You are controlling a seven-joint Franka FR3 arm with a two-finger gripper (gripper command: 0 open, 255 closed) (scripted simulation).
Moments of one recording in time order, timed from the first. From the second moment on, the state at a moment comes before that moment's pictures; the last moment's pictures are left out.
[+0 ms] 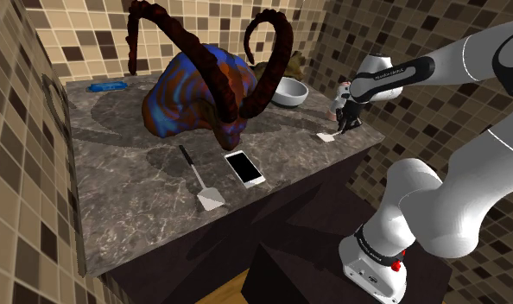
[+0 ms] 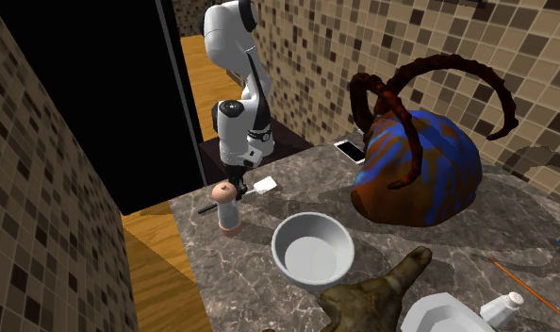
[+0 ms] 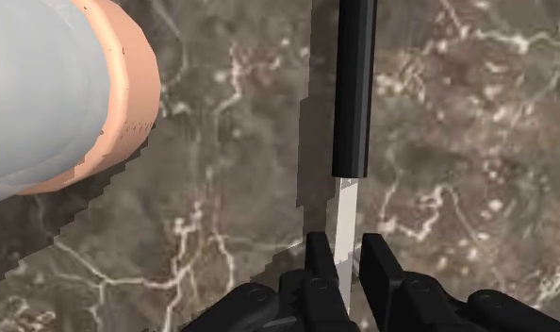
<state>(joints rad) 0.76 -0.26 -1.48 -2.35 -0.43 2.32 -1.85</state>
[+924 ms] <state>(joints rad) 0.63 -0.31 -1.33 -2.32 -0.46 2.22 -1.83</state>
